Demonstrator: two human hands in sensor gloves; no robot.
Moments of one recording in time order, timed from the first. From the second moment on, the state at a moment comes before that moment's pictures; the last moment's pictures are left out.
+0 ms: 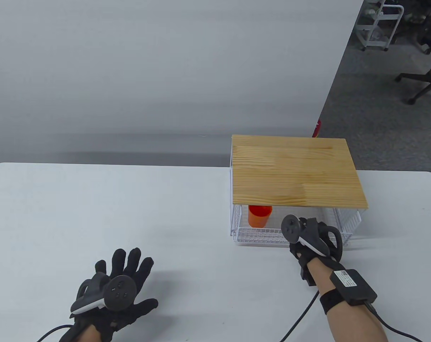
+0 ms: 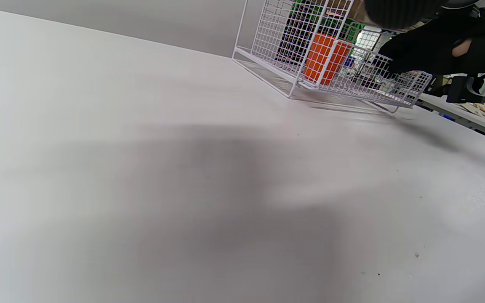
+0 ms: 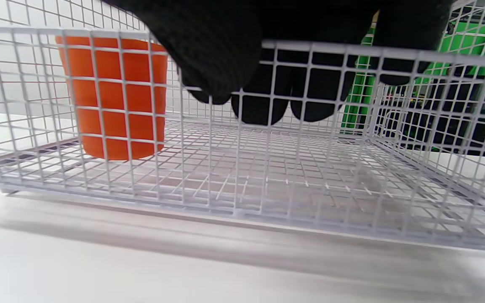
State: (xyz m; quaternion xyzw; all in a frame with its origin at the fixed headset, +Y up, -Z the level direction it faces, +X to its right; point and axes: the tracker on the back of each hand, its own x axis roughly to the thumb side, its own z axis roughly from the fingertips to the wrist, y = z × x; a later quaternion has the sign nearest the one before) left_hand -0.246 -0.735 -0.260 -0.16 -0.23 0.07 0.96; right_hand 0.207 -0.726 -0.414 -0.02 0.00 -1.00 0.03
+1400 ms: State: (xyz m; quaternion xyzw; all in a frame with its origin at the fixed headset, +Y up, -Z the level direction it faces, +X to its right) left_hand -0.243 -0.737 -0.259 -0.17 -0.23 0.07 0.96; right_hand 0.210 -0.723 -0.382 -0.05 0.00 -1.00 0.05
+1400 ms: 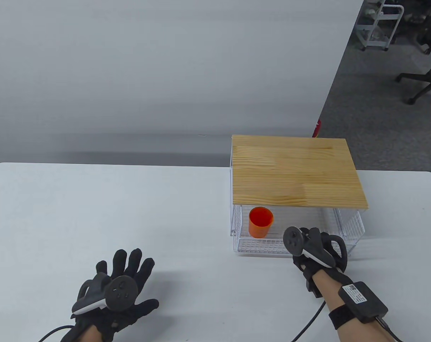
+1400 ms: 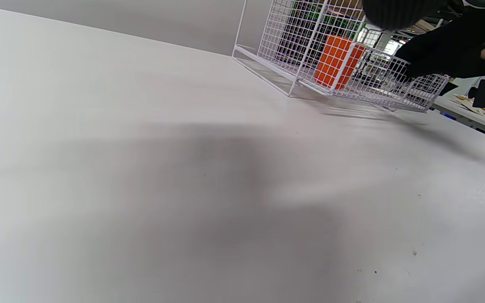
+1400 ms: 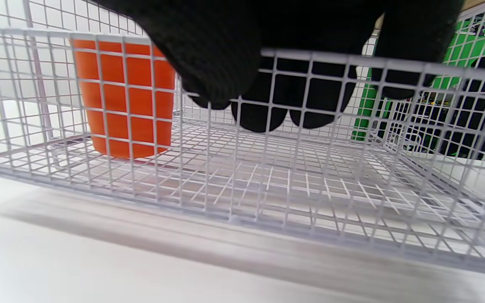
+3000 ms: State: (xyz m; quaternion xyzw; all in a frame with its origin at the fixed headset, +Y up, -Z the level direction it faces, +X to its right) left_hand -0.241 -0.739 -0.260 -0.17 -0.22 0.07 0.96; right_hand 0.210 -0.719 -0.355 -0.08 -0.03 -0.99 0.06
